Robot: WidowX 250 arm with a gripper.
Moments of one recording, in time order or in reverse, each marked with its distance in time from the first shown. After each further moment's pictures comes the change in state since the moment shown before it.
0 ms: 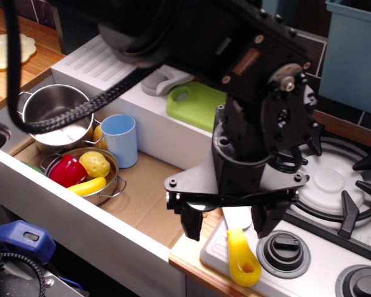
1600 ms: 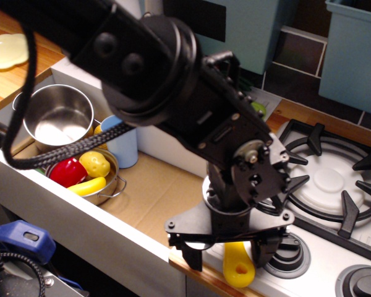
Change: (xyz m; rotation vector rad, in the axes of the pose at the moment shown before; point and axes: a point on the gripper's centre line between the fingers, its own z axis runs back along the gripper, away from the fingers) arm -0.006 -0.004 -0.046 -0.105 -0.008 -0.018
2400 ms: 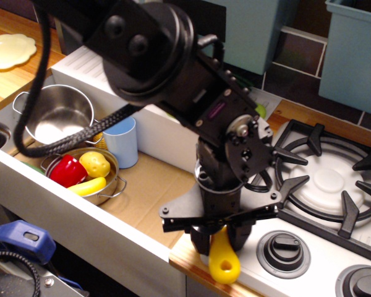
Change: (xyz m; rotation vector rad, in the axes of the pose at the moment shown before) arm 0.014 0.003 -0.001 0.028 0.016 0.011
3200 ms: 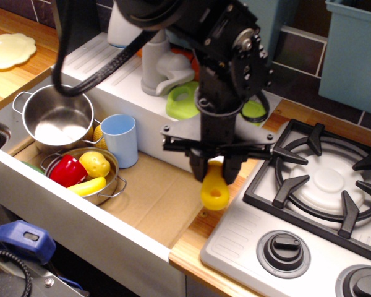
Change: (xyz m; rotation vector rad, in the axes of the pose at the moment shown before) arm 0.073 -0.005 0.018 0.009 -0.061 -0.212
